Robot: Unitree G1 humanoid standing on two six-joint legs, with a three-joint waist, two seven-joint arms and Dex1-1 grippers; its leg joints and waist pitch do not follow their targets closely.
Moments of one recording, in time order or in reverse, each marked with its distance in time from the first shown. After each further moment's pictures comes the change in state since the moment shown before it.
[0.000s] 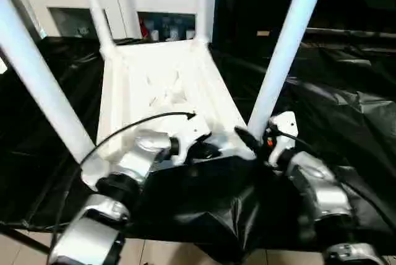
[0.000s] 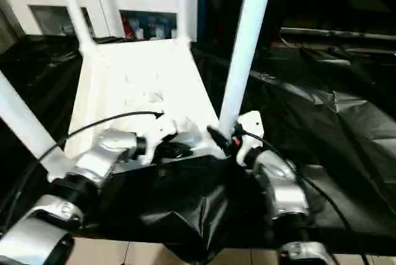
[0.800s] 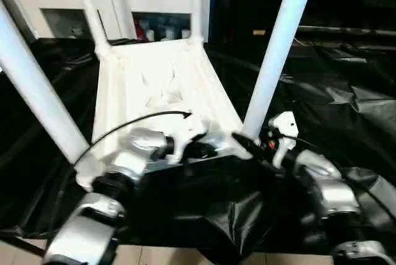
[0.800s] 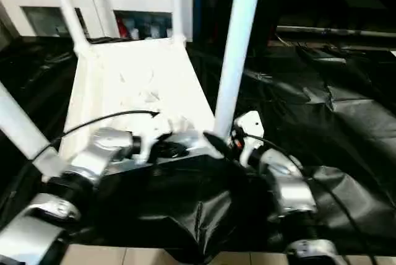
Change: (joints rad) left arm 0.006 0.125 0.009 -0.023 -0.051 -0.034 -0.261; right arm 0.002 -0.172 0.077 -0.026 0.075 0.003 0.492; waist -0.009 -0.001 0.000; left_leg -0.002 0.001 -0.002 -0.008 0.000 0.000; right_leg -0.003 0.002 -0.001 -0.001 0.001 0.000
